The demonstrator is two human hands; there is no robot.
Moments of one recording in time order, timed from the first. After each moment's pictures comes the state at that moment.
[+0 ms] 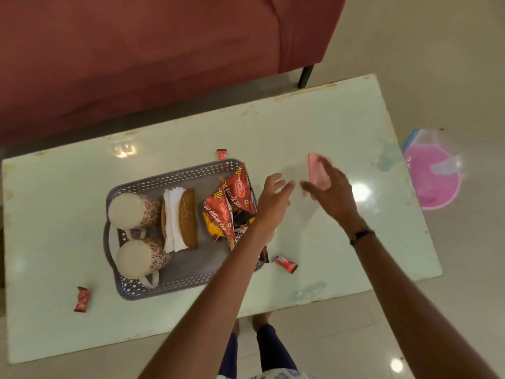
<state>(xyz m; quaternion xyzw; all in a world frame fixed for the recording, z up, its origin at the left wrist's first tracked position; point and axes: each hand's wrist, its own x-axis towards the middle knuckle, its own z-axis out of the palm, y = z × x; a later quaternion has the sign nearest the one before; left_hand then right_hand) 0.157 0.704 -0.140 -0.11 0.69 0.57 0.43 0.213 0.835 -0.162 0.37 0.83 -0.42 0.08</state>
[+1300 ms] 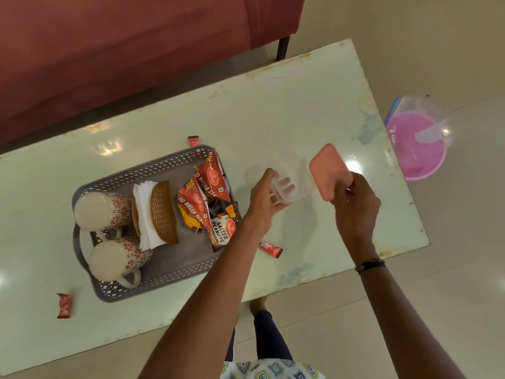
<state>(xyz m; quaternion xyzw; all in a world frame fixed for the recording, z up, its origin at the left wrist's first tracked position) 0.185 0.722 -0.185 -0.25 0.52 0.64 0.50 0.294 0.832 -0.148 0.50 0.75 -0.41 -0.13</state>
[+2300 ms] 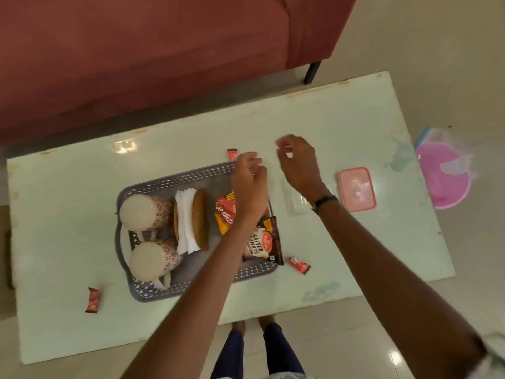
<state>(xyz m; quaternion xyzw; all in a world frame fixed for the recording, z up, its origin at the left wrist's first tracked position) 0.110 0.667 -0.124 -0.06 0.81 0.54 0.20 0.118 0.780 -0.160 0.27 0.84 -0.46 -0.06</state>
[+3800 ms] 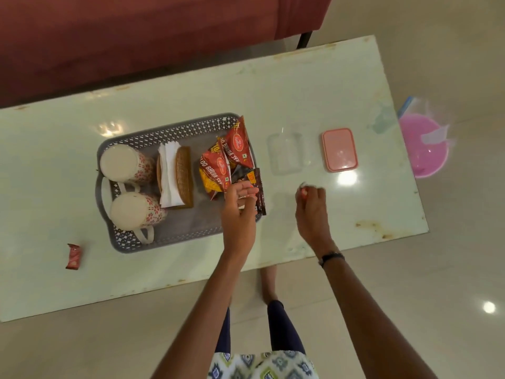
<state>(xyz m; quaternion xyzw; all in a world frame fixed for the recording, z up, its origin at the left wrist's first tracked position) 0.247 0.601 -0.126 -0.10 0.76 0.59 0.23 0.310 0.728 -0.188 0.37 0.84 -0.40 0.00</state>
